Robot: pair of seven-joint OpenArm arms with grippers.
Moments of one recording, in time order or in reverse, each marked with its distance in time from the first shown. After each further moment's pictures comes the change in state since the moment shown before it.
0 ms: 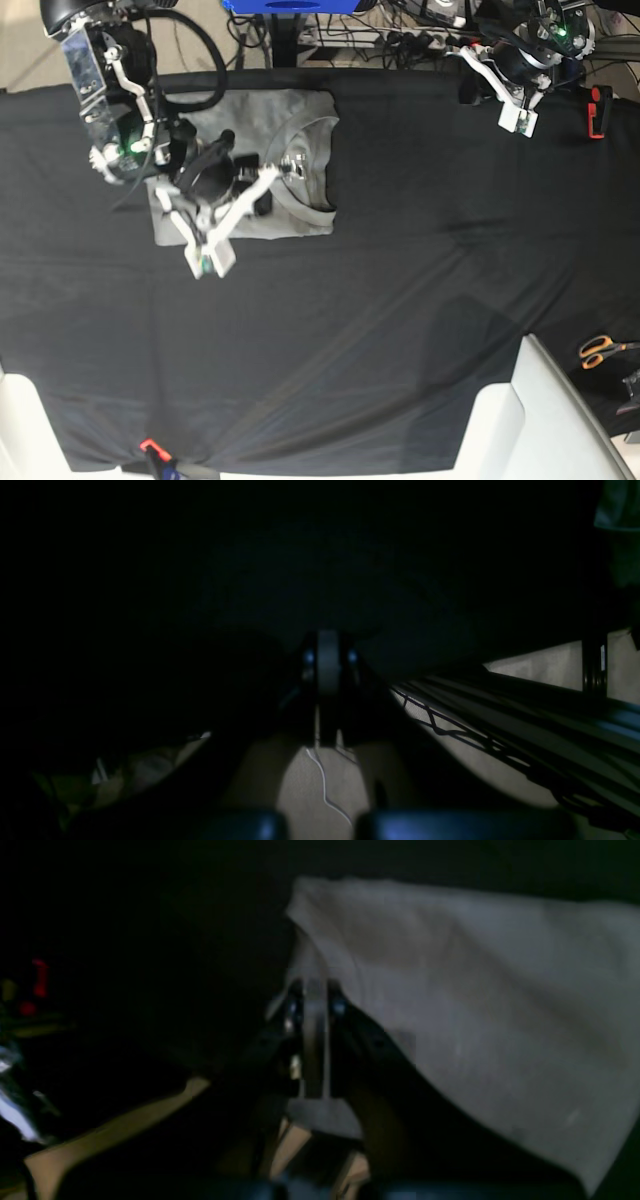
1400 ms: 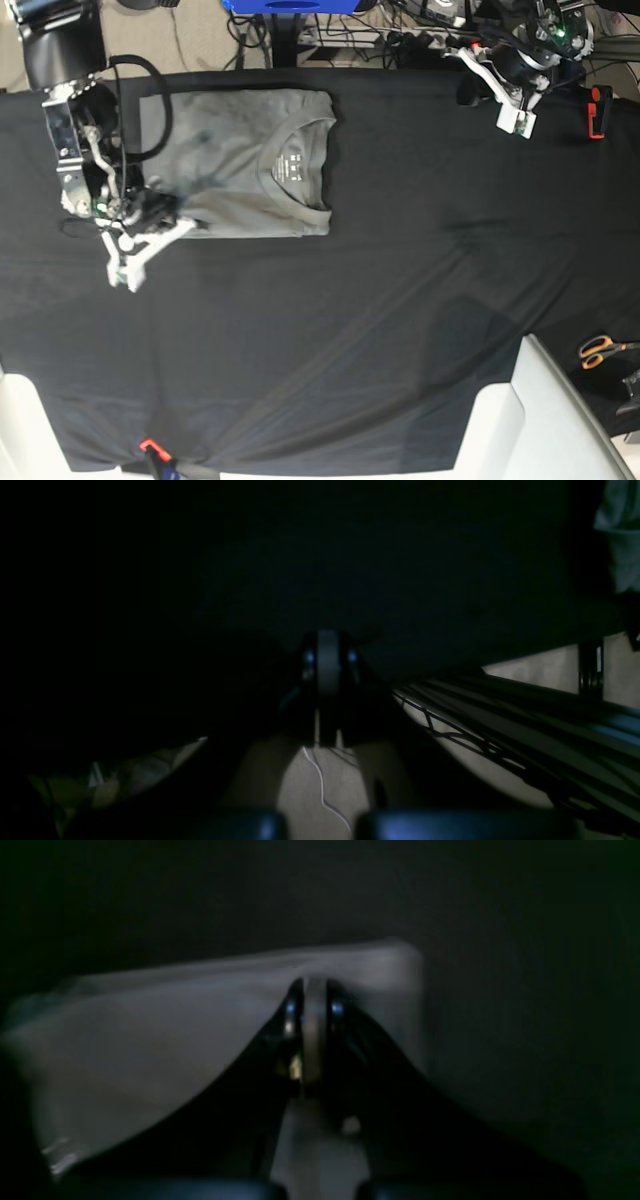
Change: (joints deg) left arm -0.4 0.3 0.0 0.0 0.0 0.0 0.2; right arm 10.7 3.1 10.9 -29.5 0.0 -0.3 13.2
